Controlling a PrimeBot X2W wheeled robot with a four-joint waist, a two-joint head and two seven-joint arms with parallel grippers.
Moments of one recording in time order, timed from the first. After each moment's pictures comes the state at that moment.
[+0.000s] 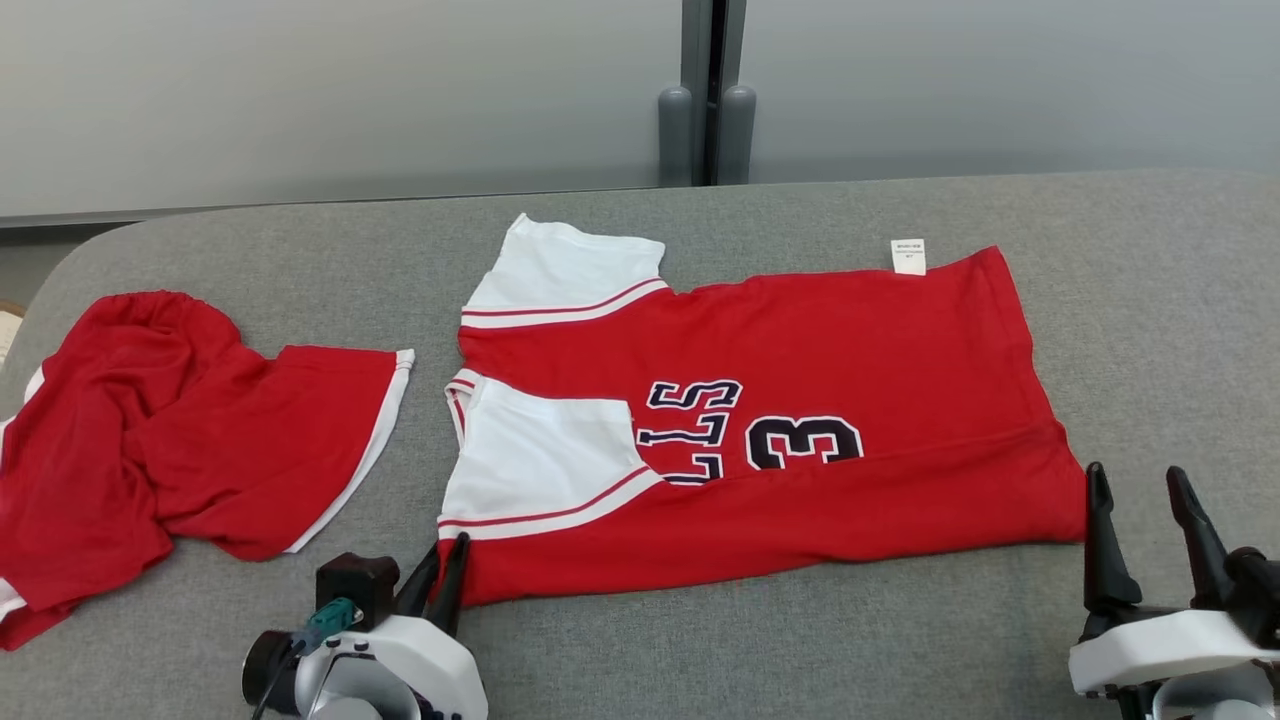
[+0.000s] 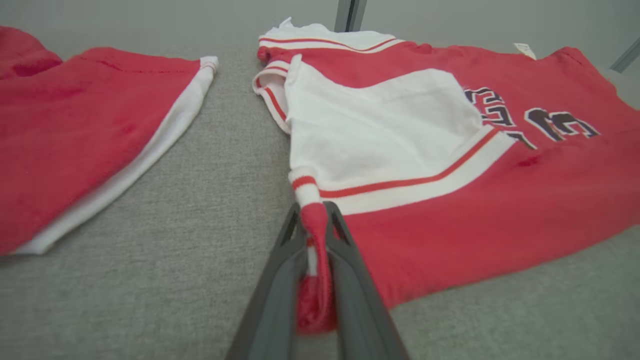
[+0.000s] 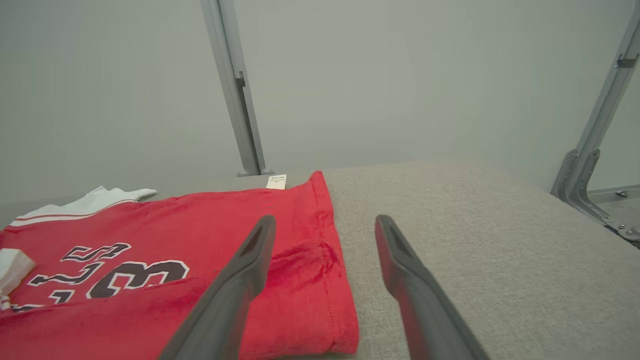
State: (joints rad) left arm -0.27 0.05 -0.27 0.80 -0.30 -0.09 -0.25; right arm -0.08 -0.12 -0.08 0.33 0.18 0.13 -0.26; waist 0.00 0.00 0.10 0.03
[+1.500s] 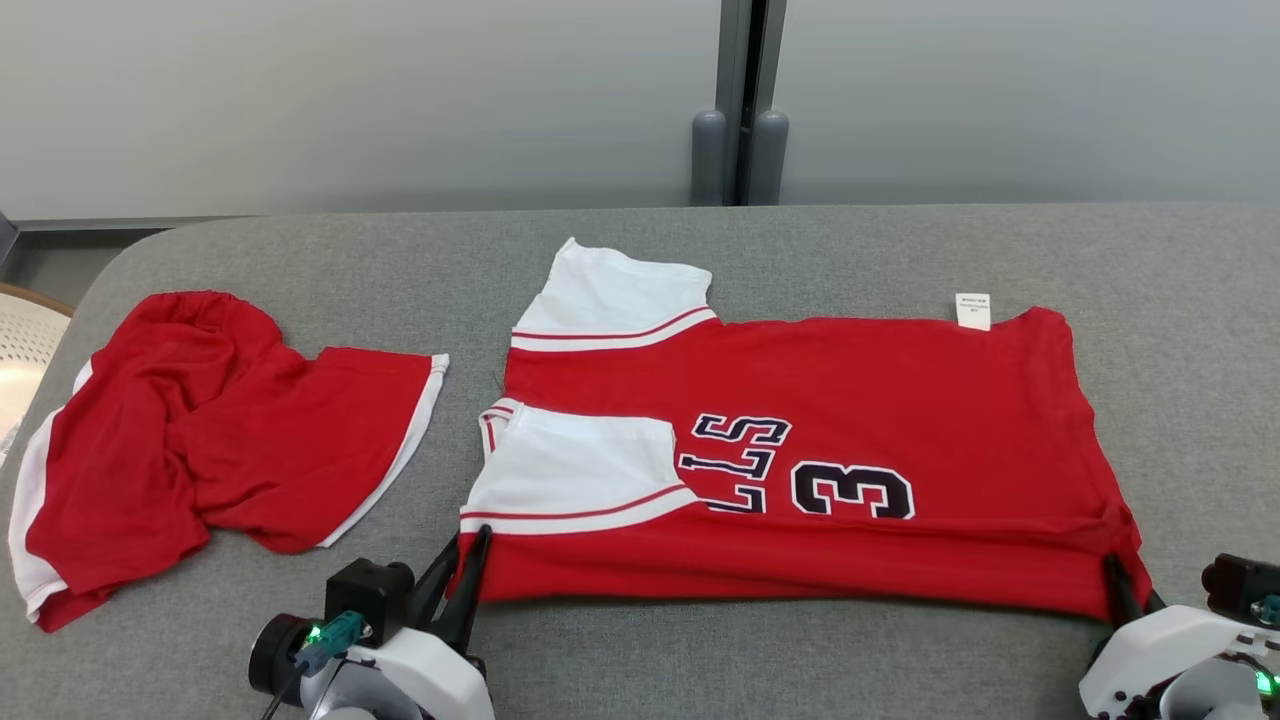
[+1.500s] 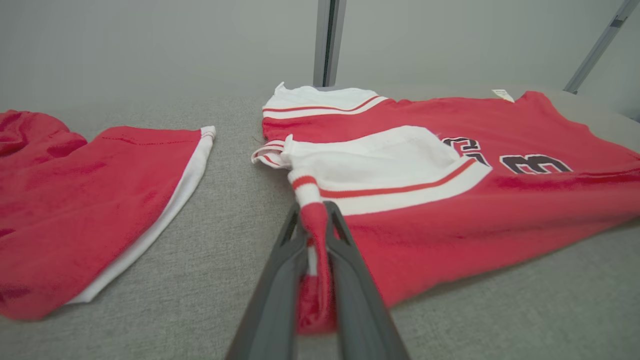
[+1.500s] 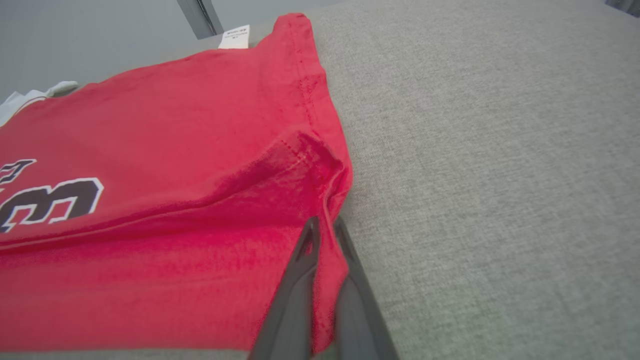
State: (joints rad) left arm -0.21 0.08 -0.28 0.60 -0.24 -0.12 -0.26; right arm -0.28 -0.21 0.04 0.88 0.41 0.13 -0.15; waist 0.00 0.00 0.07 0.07
